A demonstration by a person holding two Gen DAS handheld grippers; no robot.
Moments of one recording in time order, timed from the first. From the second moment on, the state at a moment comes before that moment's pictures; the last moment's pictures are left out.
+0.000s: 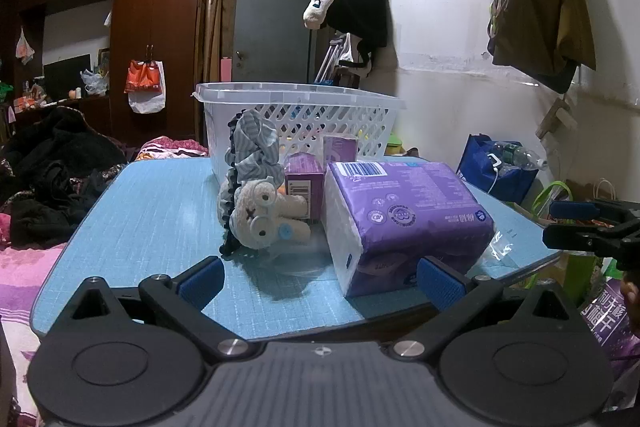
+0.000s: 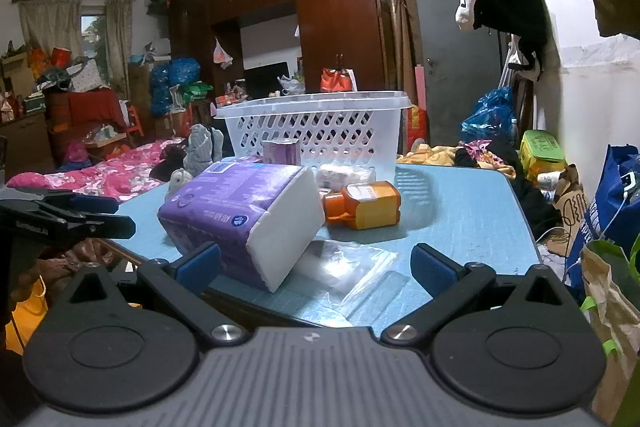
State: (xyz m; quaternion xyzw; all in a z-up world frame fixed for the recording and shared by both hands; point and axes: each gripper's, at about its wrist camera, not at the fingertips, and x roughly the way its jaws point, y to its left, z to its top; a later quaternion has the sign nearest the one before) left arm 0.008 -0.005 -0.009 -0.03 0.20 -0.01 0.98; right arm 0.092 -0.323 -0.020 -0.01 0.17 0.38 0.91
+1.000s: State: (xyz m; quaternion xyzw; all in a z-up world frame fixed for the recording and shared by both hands) left arm 0.010 -0.005 -0.008 -0.02 0.21 0.00 0.98; right arm 0.094 -0.323 -0.022 -0.01 0.18 0.40 0.90
